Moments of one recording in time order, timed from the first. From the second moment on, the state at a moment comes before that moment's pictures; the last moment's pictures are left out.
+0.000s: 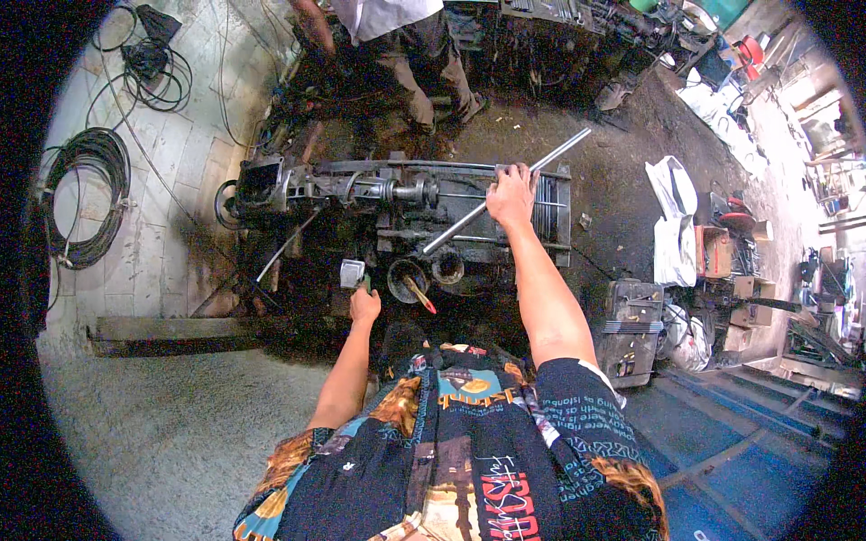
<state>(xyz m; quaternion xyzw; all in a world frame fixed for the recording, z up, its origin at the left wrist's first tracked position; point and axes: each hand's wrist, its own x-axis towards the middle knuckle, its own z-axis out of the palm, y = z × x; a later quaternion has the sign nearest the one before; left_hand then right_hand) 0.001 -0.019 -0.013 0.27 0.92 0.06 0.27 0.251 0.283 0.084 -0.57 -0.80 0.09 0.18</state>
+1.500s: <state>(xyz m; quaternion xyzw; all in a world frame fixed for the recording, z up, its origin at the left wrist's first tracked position) 0.003 -0.010 -0.022 0.31 0.92 0.00 0.25 0.221 0.236 0.102 -0.53 -0.83 0.12 0.15</state>
